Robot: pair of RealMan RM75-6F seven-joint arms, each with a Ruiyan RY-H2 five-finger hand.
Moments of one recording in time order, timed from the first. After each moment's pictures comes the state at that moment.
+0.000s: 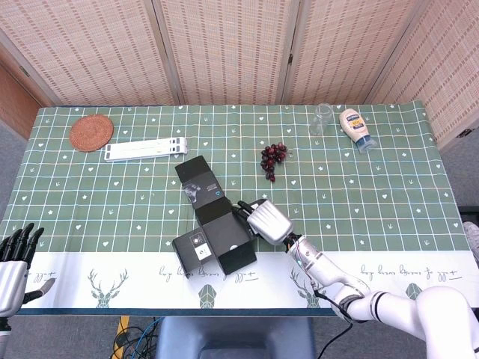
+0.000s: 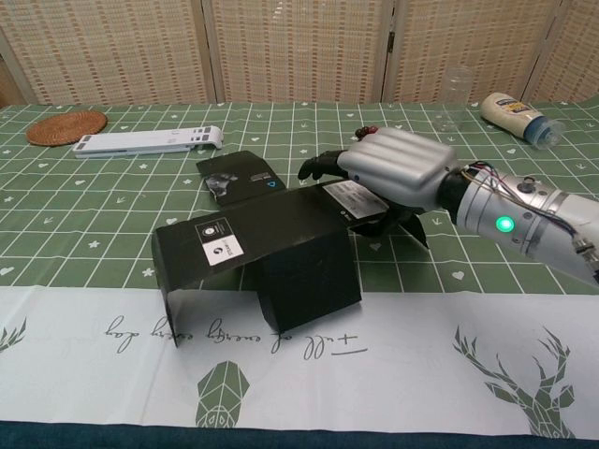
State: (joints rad) left arm -0.06 -1.07 -0.02 -1.71 1.48 1.51 0.19; right arm 0.79 -1.74 0.15 -1.12 -1.64 1.00 -0.24
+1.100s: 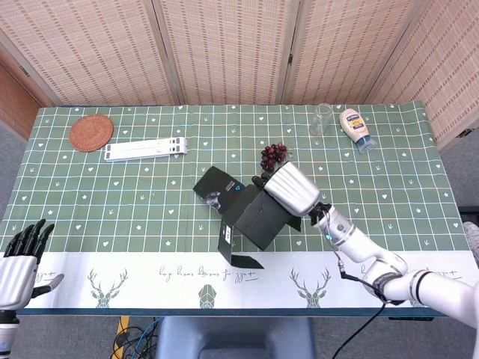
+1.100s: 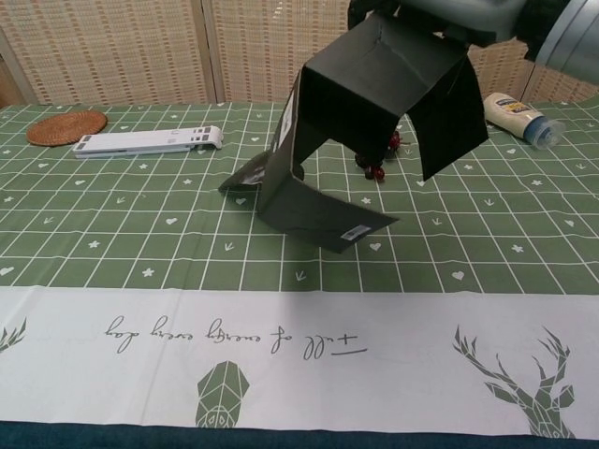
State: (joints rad) left arm -0.09 -1.10 -0.03 -1.67 1.50 1.47 0.15; right arm 0.84 -1.34 0.19 -1.38 -1.66 1.16 -0.15
